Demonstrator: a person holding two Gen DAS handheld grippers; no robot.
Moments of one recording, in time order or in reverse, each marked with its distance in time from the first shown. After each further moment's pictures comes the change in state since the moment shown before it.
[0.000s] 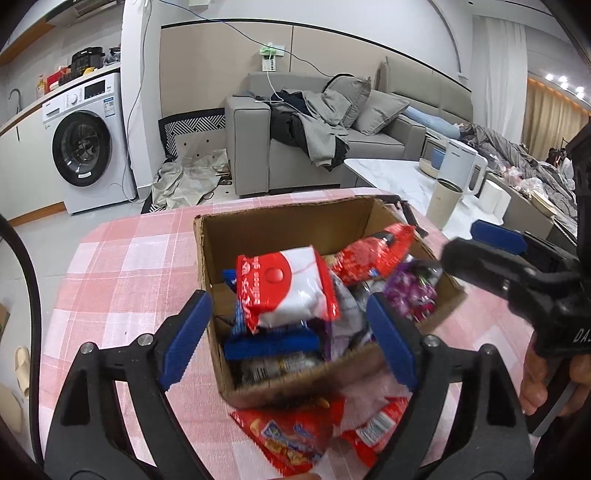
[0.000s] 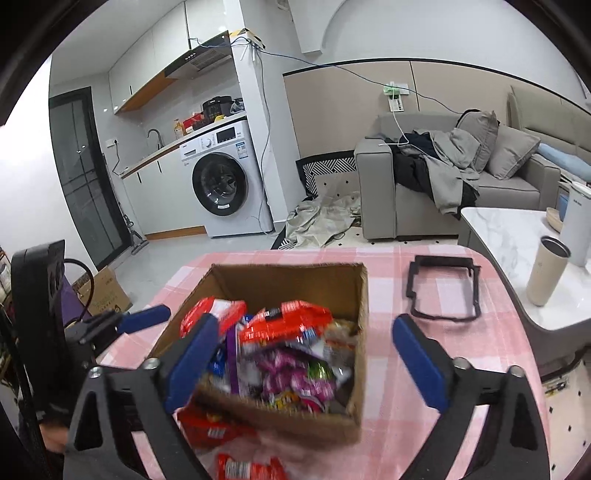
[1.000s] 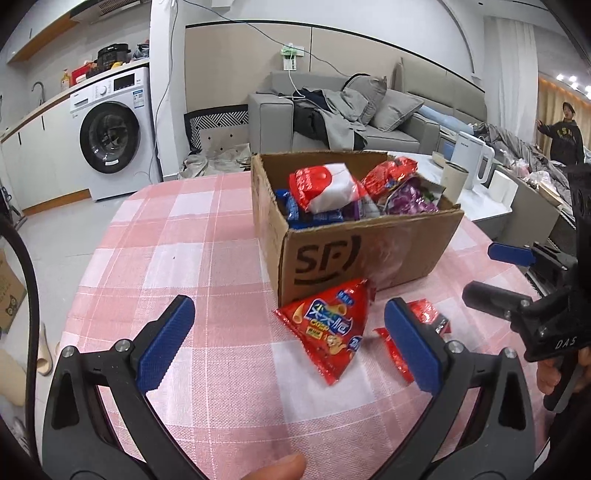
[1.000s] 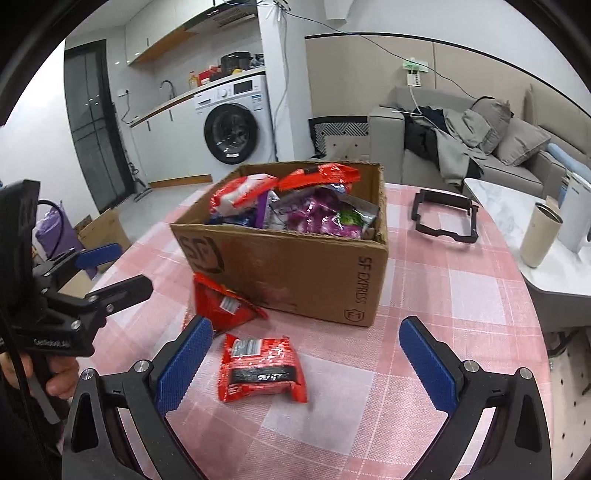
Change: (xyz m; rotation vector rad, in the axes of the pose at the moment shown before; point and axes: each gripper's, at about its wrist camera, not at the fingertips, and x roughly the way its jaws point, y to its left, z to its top) left arm -0.088 0.025 -0.098 -0.026 0.001 0.074; right arm -0.031 0.023 -0.094 -0.100 0.153 -0.015
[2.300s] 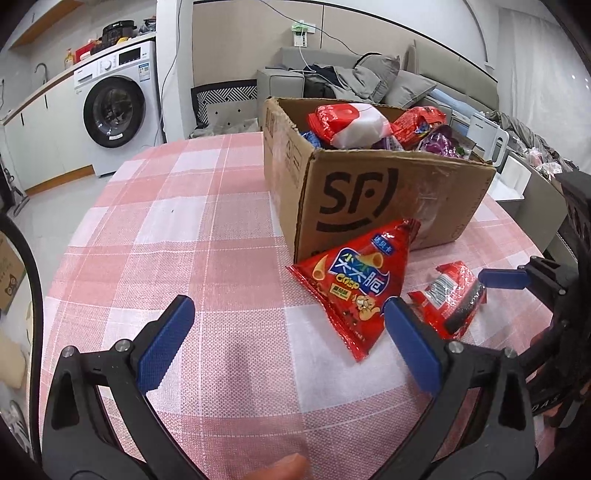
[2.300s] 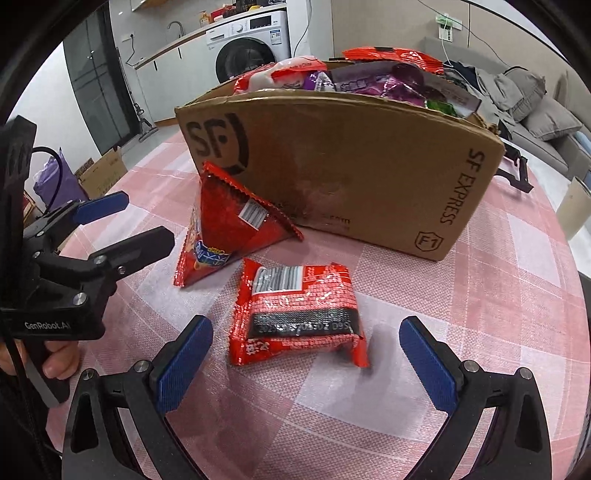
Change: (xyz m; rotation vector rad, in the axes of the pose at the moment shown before) left arm 0.050 0.011 -0.030 -0.034 0.085 0.023; right arm 0.070 0.038 -0.039 -0.072 0.251 0.029
